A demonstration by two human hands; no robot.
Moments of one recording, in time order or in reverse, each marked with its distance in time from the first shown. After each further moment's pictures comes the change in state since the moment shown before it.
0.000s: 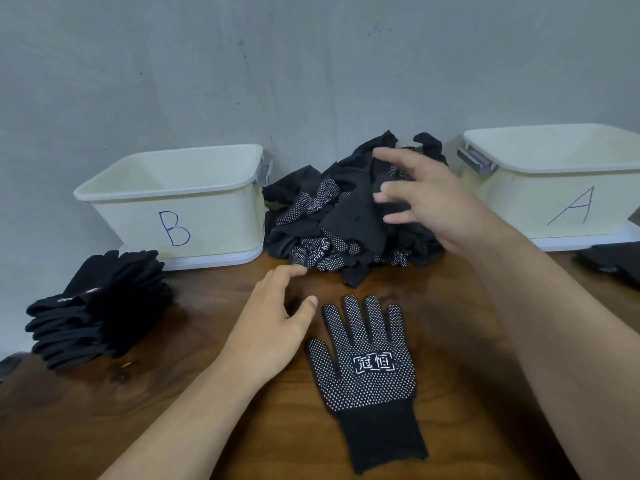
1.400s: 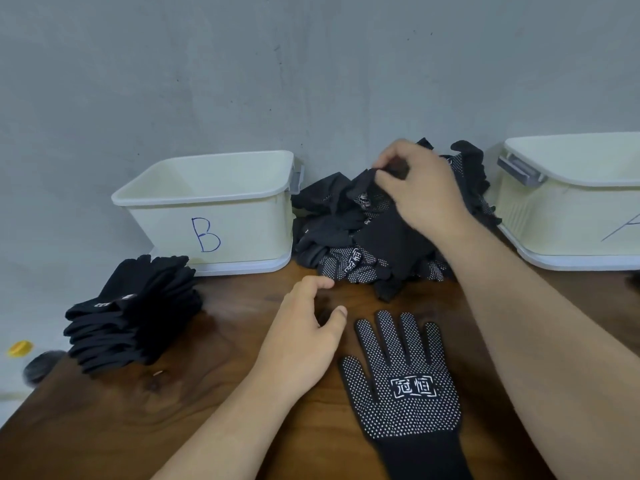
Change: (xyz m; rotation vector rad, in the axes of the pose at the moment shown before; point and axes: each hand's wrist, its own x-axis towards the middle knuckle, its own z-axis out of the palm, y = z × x) left_hand 0.005 -0.002 0.001 -0.052 0.010 -0.066; right_hand 0.070 0.014 0.046 -0.489 0.276 -0.362
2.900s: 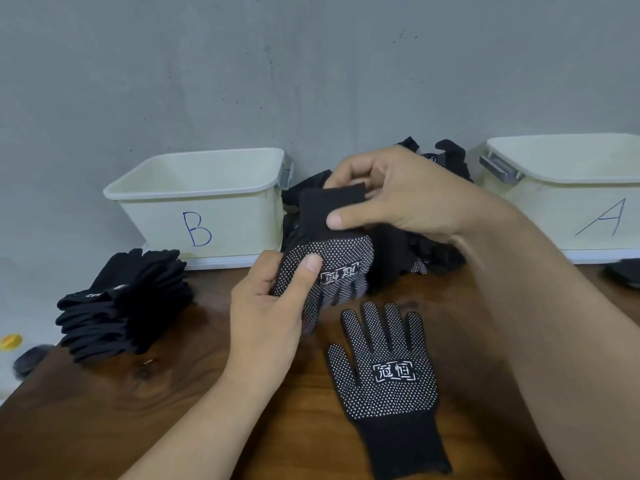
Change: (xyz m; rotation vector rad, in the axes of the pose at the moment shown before) left_hand -0.019 0.035 -0.016 -0.670 0.356 0.192; right_hand -0.037 -0.077 -0.063 0.520 -0.738 0.067
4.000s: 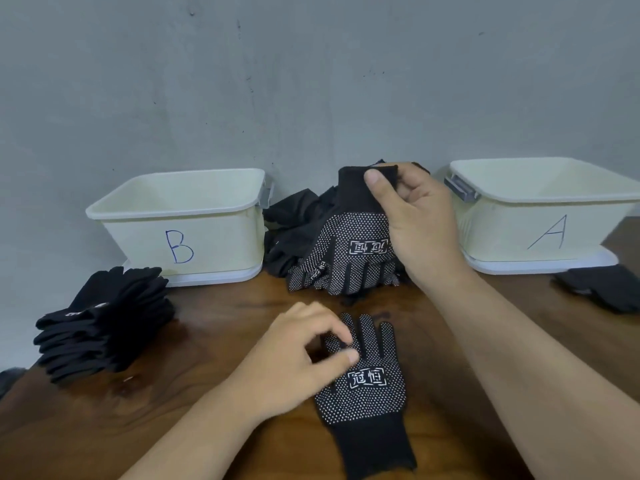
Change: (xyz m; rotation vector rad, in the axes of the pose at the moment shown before) left_hand -0.011 -0.017 0.003 0.585 -0.720 0.170; right_hand -0.027 0.030 0.010 0.203 0.772 -0.226
